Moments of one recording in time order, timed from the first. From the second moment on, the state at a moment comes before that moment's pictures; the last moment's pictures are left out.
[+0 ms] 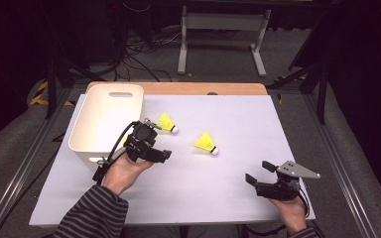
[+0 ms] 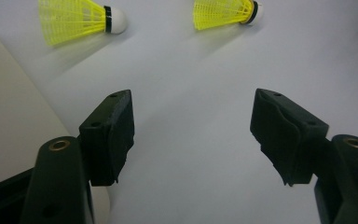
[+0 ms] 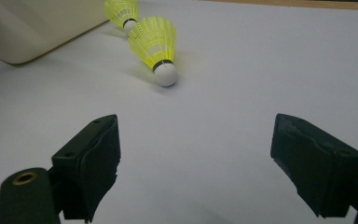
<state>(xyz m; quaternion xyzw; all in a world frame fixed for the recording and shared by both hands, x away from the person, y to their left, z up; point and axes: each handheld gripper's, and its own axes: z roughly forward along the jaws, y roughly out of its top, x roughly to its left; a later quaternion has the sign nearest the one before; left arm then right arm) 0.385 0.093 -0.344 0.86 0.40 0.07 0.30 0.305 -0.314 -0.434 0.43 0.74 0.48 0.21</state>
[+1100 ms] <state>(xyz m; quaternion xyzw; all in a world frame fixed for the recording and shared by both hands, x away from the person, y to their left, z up) 0.369 0.079 -0.354 0.87 0.38 0.07 0.31 0.305 -0.314 -0.433 0.43 0.74 0.48 0.21</state>
